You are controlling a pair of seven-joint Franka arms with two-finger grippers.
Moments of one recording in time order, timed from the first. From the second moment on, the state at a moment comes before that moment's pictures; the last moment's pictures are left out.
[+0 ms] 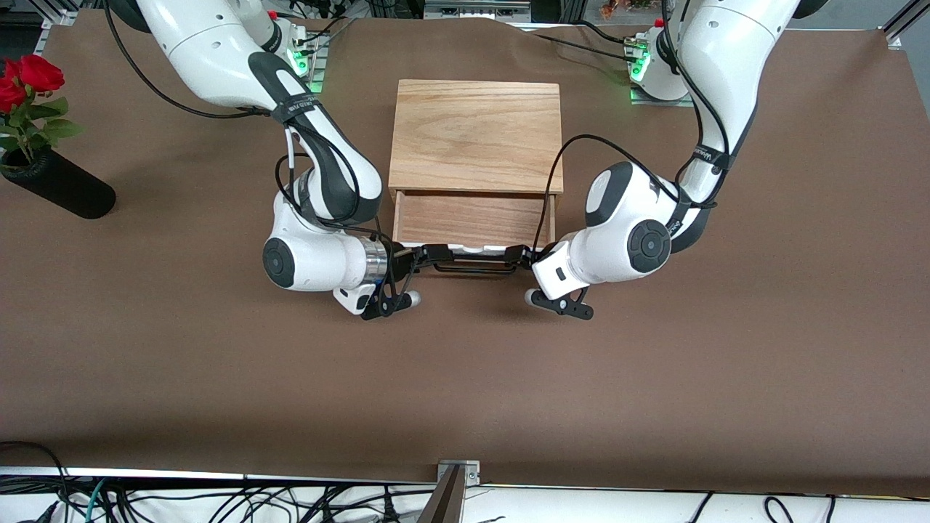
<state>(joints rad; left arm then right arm) -0.26 0.64 -0.24 -1.53 -0.35 2.10 -0.08 0.33 0.74 0.22 -1.41 0.59 2.08 -0.02</state>
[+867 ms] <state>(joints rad) -0.26 0.64 -0.24 -1.51 -0.35 1.83 -0.19 0.35 0.75 0.22 -1.41 0.61 1.92 -0.02</state>
